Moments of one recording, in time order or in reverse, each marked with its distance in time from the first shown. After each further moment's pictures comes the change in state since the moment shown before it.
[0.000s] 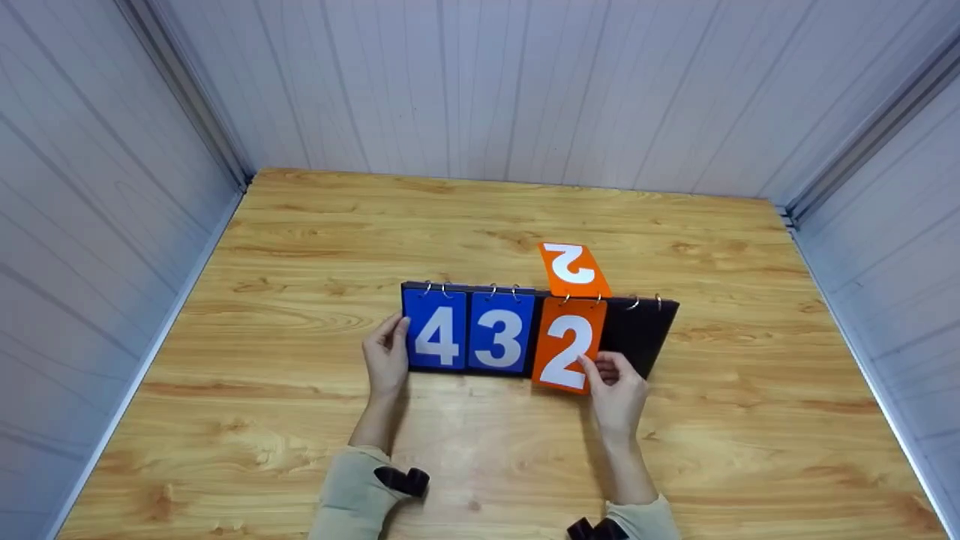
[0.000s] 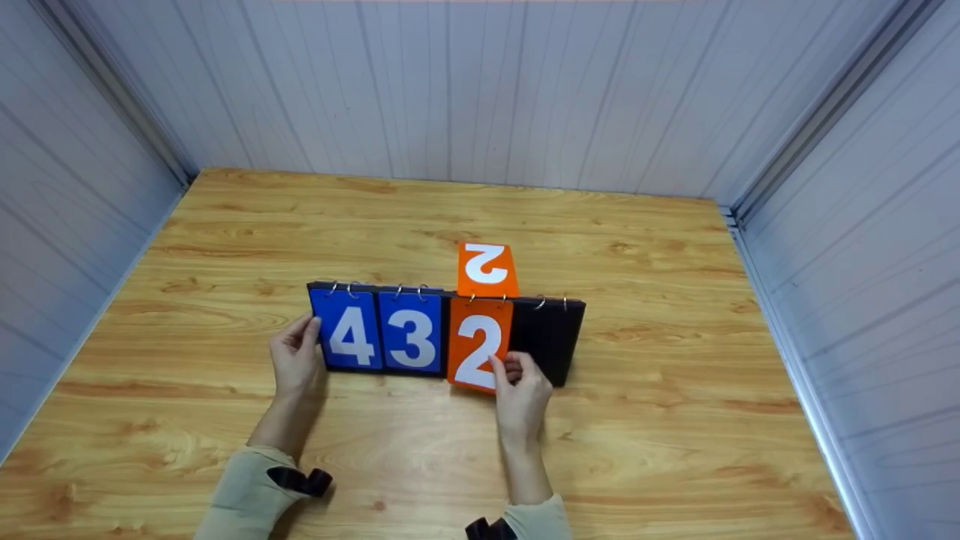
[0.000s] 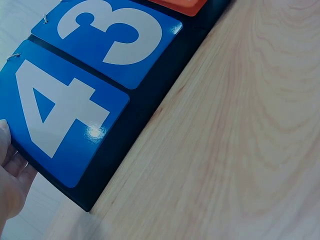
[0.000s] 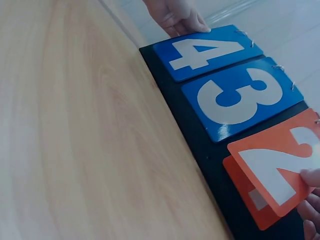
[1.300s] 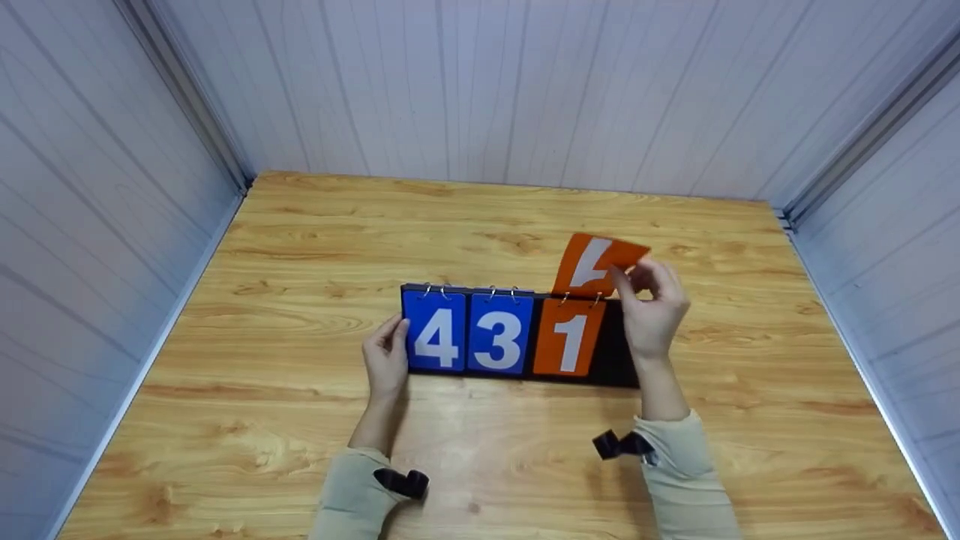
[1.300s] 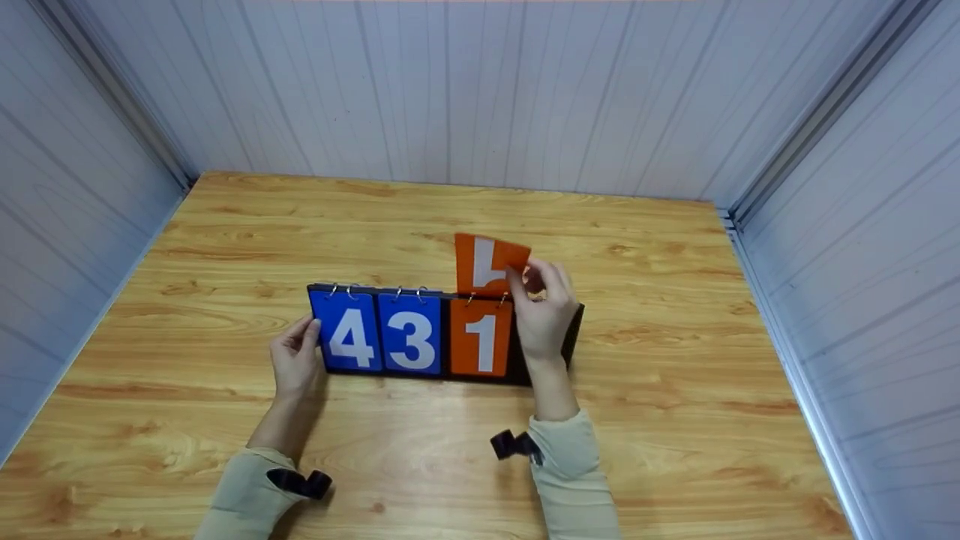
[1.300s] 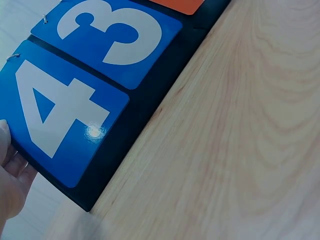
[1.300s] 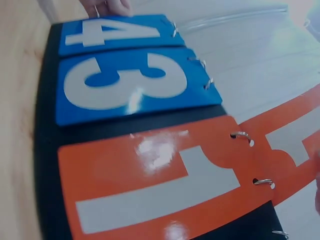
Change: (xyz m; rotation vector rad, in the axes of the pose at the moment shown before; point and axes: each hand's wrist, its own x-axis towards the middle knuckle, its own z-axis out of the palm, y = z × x) left_hand 0.000 0.002 0.001 -0.024 0.009 -0.052; right_hand 0.105 -0.064 -0.008 0.324 0.115 -0.357
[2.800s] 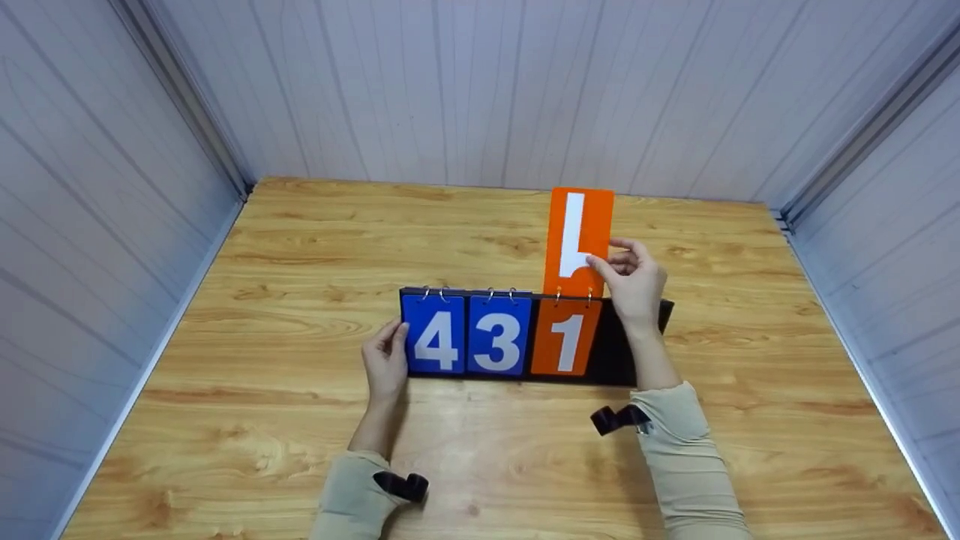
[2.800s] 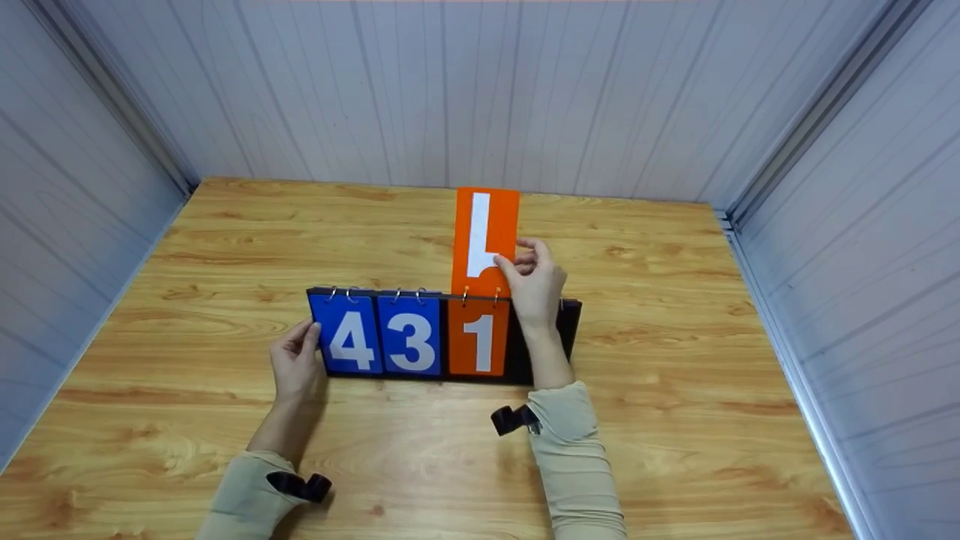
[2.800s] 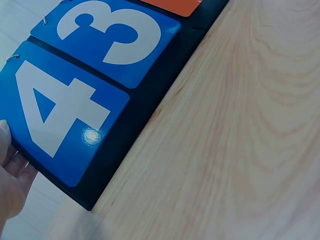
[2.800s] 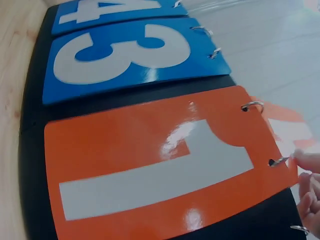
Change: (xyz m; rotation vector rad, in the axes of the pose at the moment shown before) left_hand -0.001 -0.001 -0.001 0.013 -0.009 0.024; right_hand 0.017 0.032 0.012 -0.175 -0.203 0.343
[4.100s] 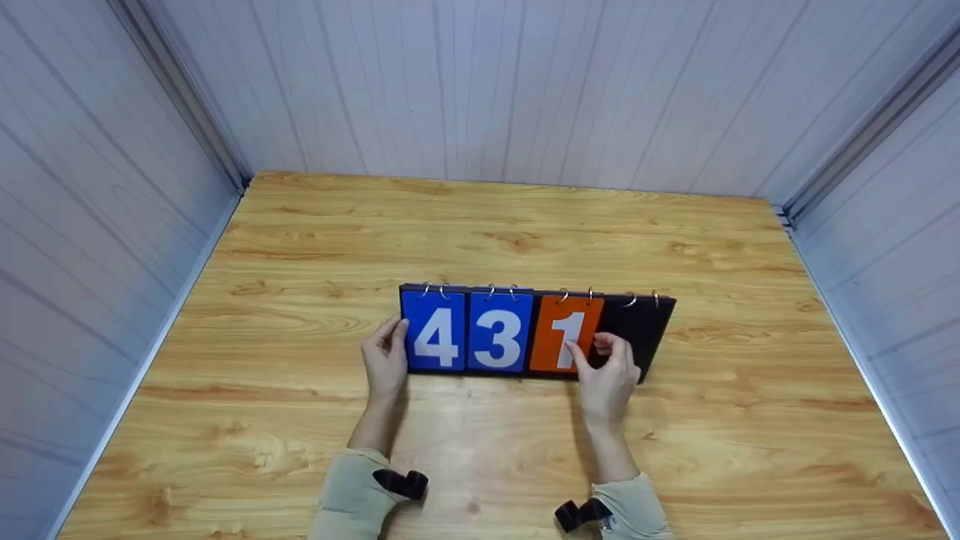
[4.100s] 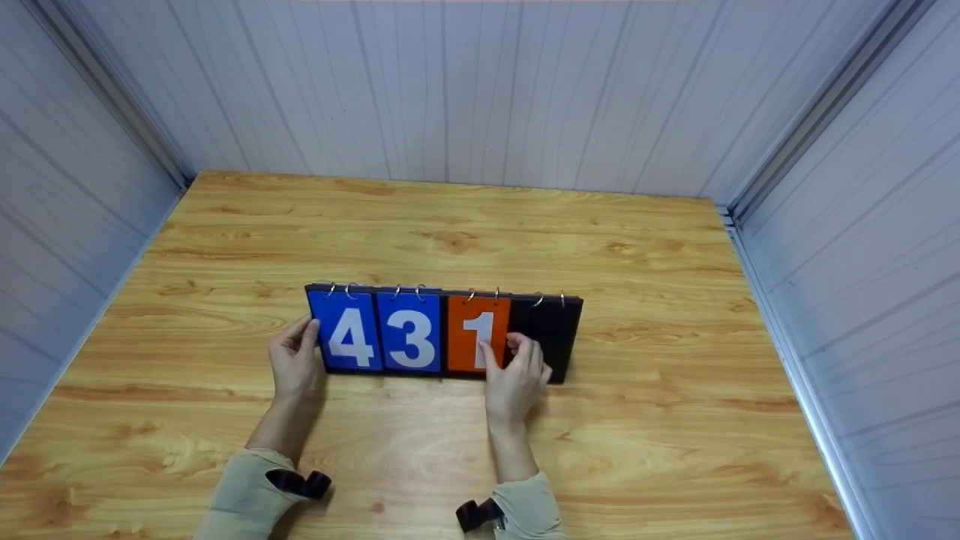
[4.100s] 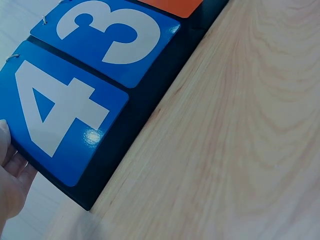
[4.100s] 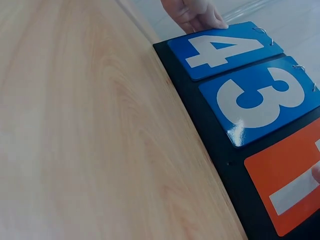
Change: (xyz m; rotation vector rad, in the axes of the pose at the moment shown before) left_hand 0.000 0.000 0.001 0.032 0.022 -0.045; right_hand -0.126 0.058 0.023 -0.318 0.259 -0.063
